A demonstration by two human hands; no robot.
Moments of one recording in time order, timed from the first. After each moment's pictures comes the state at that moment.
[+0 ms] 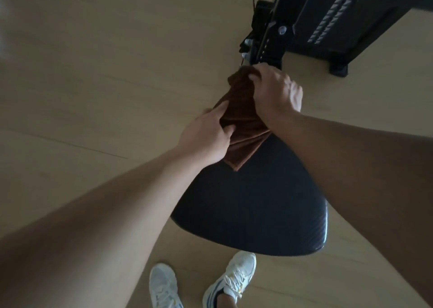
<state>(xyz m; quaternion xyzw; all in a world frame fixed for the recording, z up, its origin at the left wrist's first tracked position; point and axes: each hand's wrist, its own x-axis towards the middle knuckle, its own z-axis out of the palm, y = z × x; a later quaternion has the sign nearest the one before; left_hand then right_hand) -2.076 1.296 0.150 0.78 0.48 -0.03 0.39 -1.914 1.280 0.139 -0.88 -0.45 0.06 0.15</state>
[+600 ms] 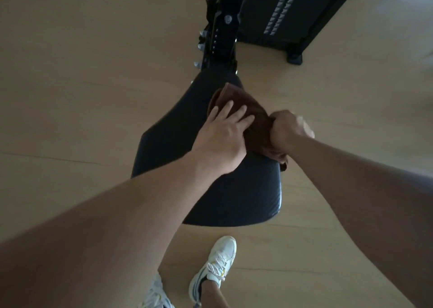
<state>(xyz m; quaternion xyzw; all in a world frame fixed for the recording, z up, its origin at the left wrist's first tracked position) -2.017 1.225 0.144 0.94 0.24 -0.05 0.26 -1.868 1.149 0.145 -0.94 -0.25 0.23 -0.01</state>
